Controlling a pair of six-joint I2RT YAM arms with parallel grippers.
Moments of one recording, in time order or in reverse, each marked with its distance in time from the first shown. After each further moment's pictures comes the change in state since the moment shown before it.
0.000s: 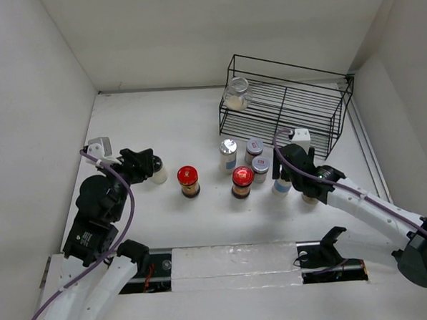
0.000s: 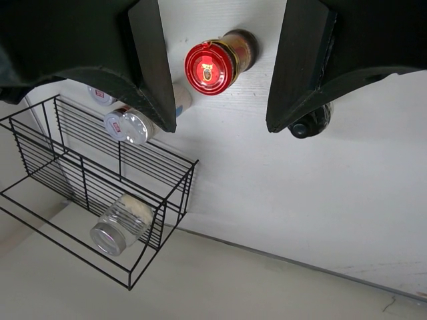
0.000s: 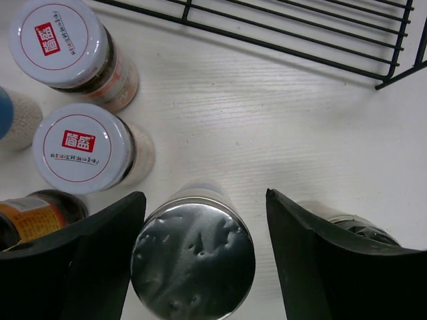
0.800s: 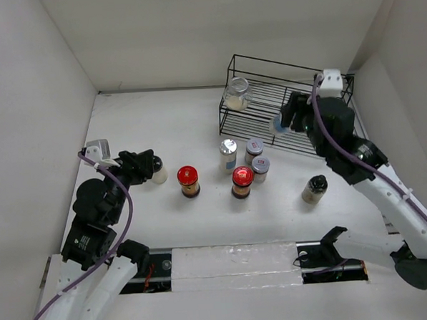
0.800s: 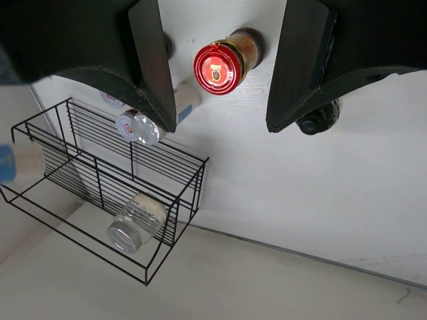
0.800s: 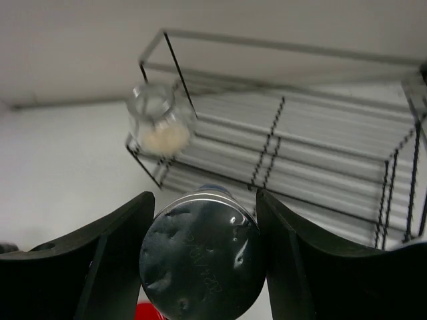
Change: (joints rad) left arm 0.000 -0.026 0.000 0.007 0.035 0.001; right arm -0.049 -0.026 0.508 -0.010 -0.046 -0.196
